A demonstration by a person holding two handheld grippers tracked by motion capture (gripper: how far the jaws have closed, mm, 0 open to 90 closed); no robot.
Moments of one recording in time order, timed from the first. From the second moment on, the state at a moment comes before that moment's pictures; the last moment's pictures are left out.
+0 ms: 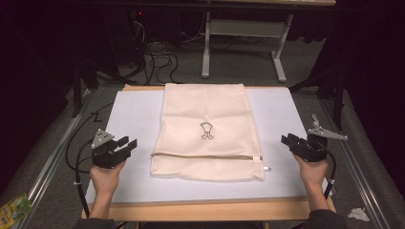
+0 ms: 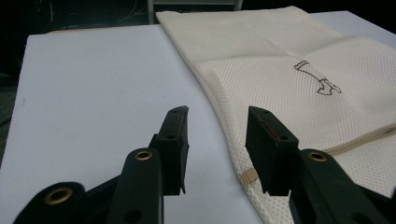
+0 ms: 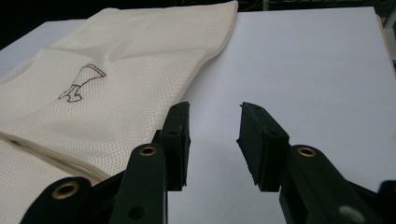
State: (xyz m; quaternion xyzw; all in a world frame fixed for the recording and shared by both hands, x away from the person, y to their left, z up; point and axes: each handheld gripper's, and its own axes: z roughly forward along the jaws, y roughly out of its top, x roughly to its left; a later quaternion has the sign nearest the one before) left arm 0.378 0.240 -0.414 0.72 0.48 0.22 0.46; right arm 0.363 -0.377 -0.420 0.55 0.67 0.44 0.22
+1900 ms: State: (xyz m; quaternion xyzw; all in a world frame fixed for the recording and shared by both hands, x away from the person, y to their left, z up) left arm 0.413 0.236 -0.465 0.71 0.52 0.23 0.42; right arm 0.376 -0.382 -0.463 0.59 0.67 0.40 0.22
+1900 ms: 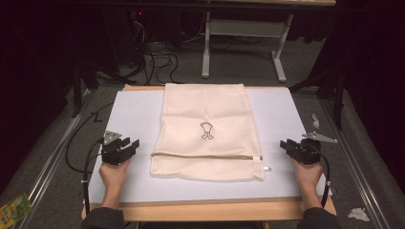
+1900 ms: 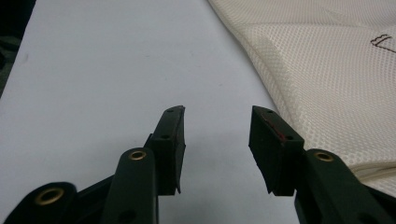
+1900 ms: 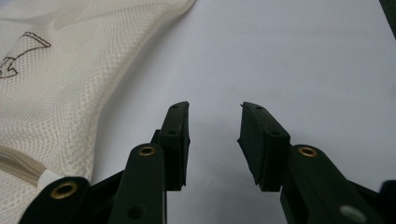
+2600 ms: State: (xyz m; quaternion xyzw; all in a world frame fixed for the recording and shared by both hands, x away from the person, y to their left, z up) left arm 0.414 0.231 -0.482 0.71 0.52 0.24 0.42; right arm 0.378 -0.376 -0.473 0.58 0.67 0.40 0.22
